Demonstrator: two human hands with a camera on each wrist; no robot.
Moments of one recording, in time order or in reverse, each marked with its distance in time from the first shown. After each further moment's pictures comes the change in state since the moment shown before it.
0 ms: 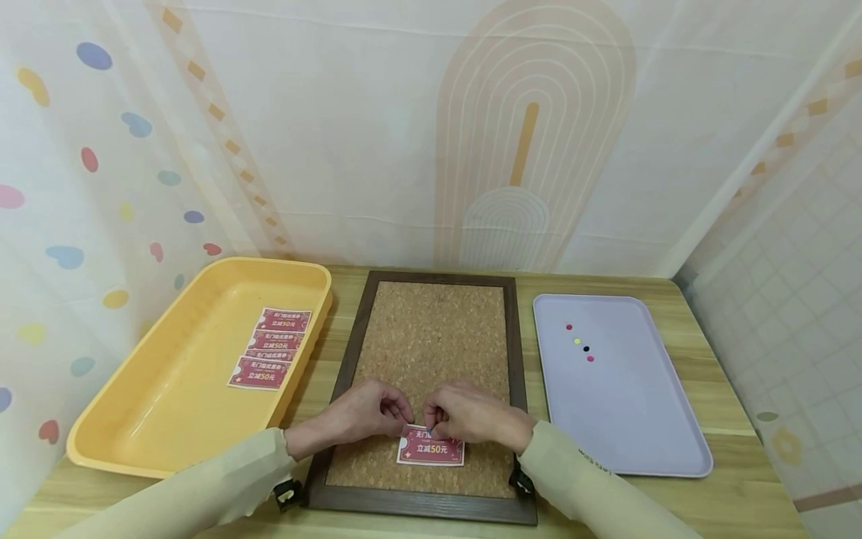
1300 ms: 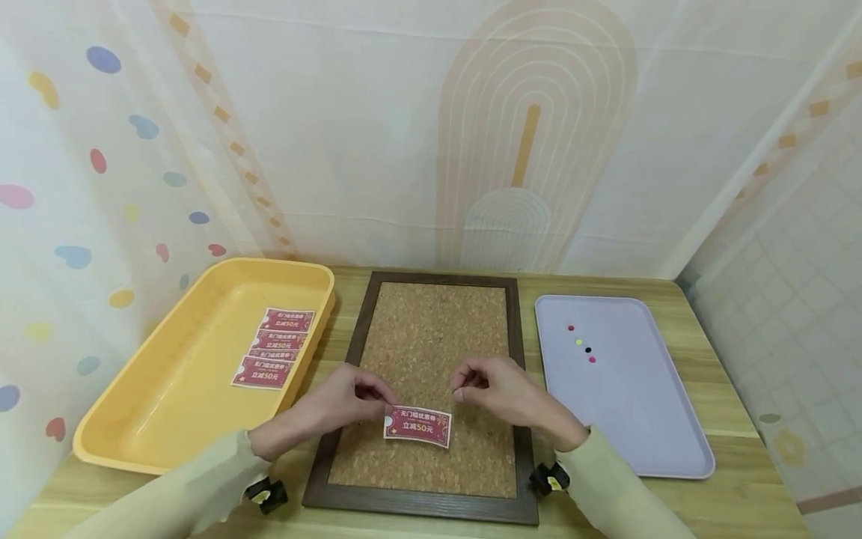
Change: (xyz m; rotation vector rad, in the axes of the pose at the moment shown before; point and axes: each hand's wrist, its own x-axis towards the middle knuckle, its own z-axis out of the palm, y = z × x) left_hand -0.024 0.008 -0.030 -0.087 0.103 0.039; right_hand -0.038 0.014 -0.030 0.397 0.270 0.024
